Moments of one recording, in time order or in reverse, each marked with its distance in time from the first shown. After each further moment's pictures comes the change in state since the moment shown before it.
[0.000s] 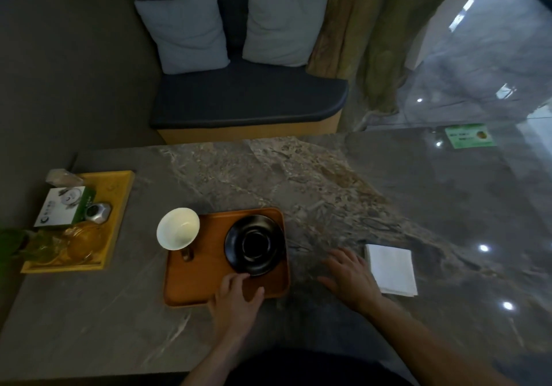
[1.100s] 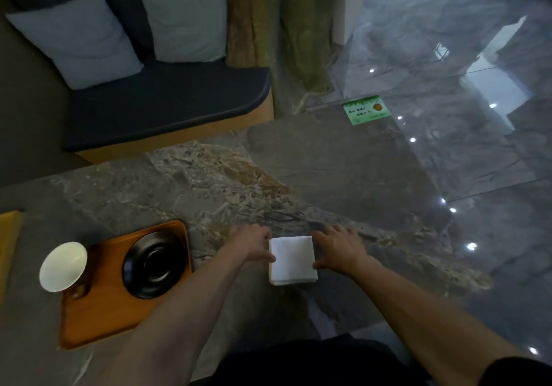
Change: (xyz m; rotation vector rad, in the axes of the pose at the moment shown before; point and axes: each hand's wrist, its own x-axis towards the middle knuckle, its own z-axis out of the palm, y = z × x) left_hand 0.046 0.271 0.098 0.679 -0.543 0.545; right_hand -0.044 0.197 -0.050 -0.074 -0.210 0.212
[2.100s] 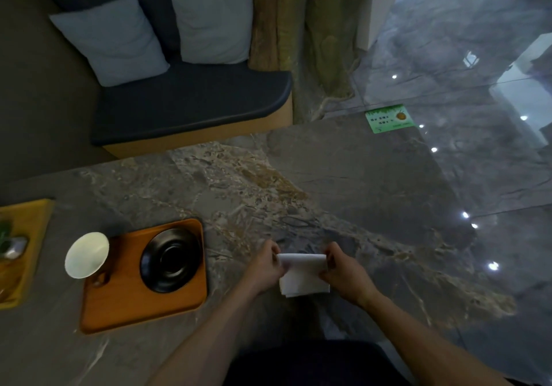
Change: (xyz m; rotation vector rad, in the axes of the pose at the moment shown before) left_hand -0.037 0.007 0.053 -0.813 0.237 -0.121; right_hand -0.020 -0.020 0.028 0.751 0.121 0.052
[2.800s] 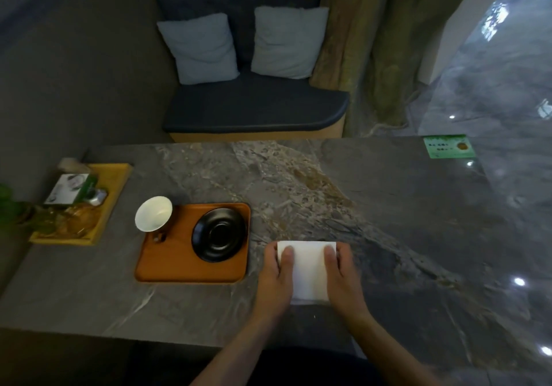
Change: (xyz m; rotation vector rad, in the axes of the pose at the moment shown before) left_hand -0.119 0.006 -0.021 -0.645 0.508 0.057; right_hand -0.057 -0.114 0.047 0.552 0.226 -0.078
